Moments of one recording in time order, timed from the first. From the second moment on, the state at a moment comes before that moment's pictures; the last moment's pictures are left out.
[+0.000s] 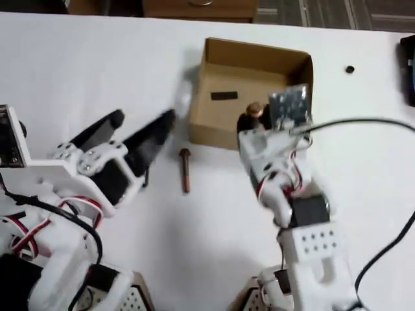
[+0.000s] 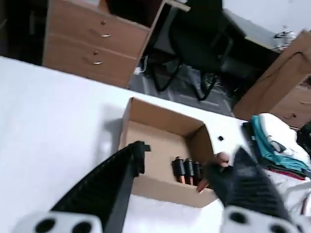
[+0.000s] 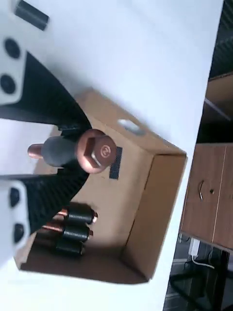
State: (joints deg) left arm 9.9 -62.0 12.9 75.0 28.0; right arm -14.4 -51.4 46.4 40.8 2.9
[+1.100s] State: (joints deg) left arm 1.8 -61.5 48.8 77.3 13.6; right arm -6.4 30.5 -28.0 66.5 2.9
